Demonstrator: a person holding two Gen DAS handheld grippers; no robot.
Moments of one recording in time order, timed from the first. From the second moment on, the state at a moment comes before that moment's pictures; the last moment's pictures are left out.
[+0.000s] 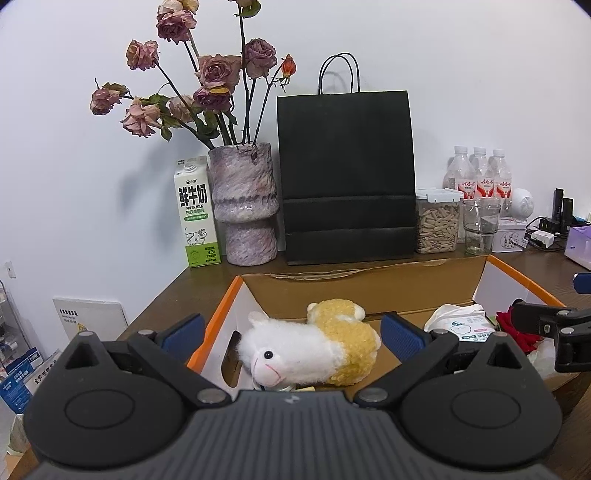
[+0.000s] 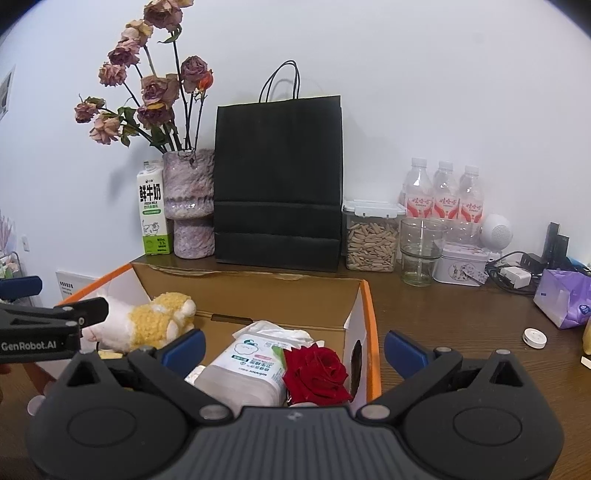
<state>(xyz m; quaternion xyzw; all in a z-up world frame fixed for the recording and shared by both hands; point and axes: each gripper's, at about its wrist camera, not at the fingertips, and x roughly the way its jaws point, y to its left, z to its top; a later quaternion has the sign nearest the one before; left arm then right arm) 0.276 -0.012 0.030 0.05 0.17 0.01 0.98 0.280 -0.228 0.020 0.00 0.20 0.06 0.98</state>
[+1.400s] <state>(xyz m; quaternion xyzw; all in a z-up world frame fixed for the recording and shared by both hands) 0.204 0.066 0.028 0.04 0.21 0.03 0.98 0.208 -0.179 0.037 -0.05 0.25 0.12 0.96</state>
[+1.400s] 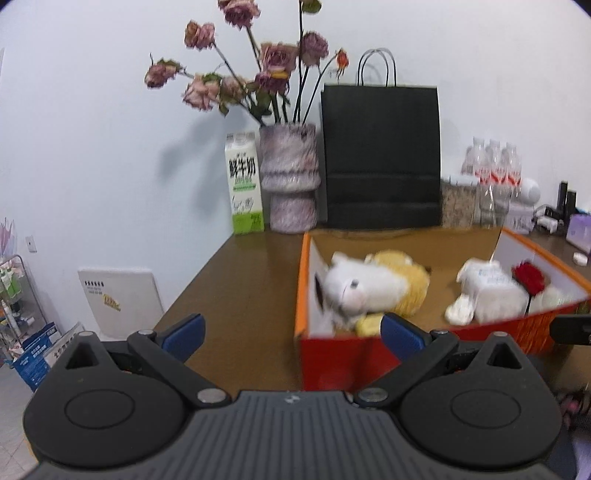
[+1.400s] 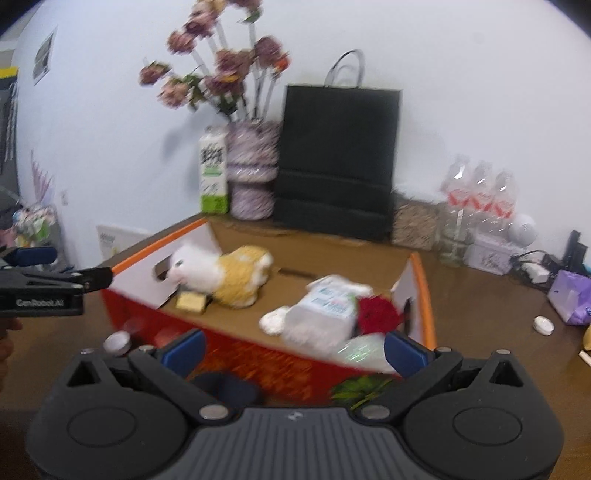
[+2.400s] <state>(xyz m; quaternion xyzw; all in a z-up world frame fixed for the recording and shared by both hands) 0.228 0.092 -0.019 0.04 0.32 -0.12 0.94 0.221 -0.092 -0.016 -0.07 0.41 0.06 0.91</state>
